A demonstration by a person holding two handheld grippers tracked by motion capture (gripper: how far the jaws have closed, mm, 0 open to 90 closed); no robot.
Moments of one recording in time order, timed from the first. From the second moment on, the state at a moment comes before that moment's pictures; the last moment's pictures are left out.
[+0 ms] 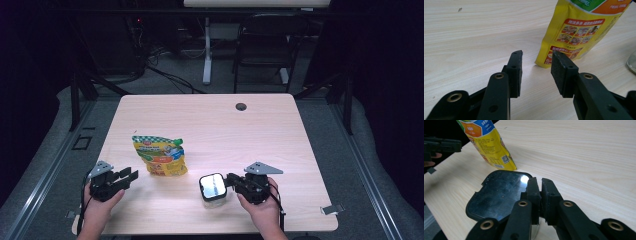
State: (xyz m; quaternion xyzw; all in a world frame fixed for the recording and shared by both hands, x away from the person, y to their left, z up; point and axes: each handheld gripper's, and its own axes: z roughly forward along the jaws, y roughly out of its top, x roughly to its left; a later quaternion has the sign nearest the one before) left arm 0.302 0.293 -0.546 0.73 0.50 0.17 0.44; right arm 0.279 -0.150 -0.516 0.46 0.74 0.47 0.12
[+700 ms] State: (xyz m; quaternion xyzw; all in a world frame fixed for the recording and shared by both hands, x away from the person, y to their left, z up) left arm 0.277 0.235 -0.524 0.76 0.41 0.14 0.48; right arm 0.279 -0.153 -0.518 0.47 0.73 0.49 0.10
